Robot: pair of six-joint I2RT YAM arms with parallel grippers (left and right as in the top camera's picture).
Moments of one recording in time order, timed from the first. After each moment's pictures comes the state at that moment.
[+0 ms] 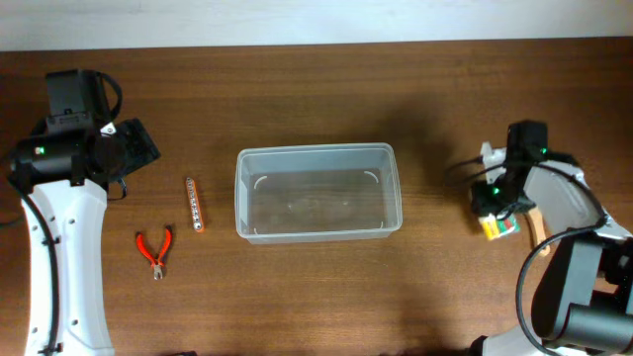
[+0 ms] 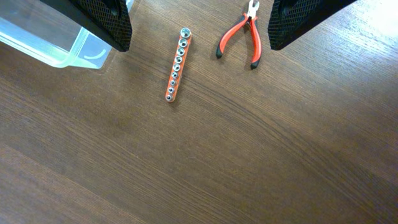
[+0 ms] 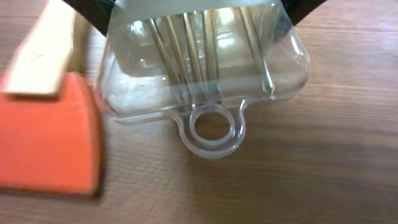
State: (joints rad) left arm 0.15 1.48 1.57 -1.14 -0.15 -0.34; right arm -0.23 1.75 1.14 -0.81 0.03 -0.32
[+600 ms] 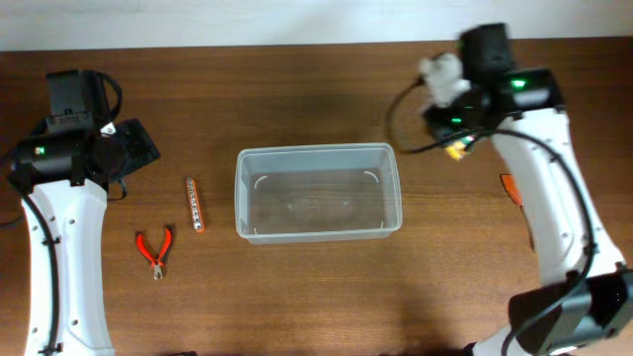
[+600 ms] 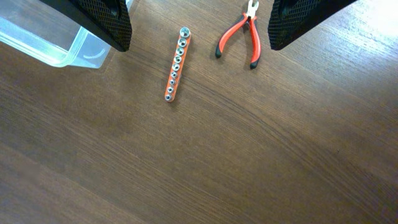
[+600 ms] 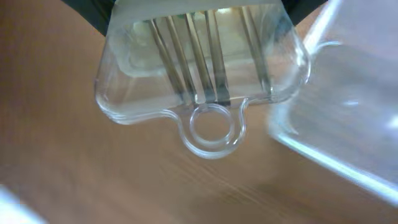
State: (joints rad) left arm 0.15 1.48 1.57 -1.14 -0.15 -0.34; right arm 0.18 1.75 1.80 -1.18 0.04 -0.42
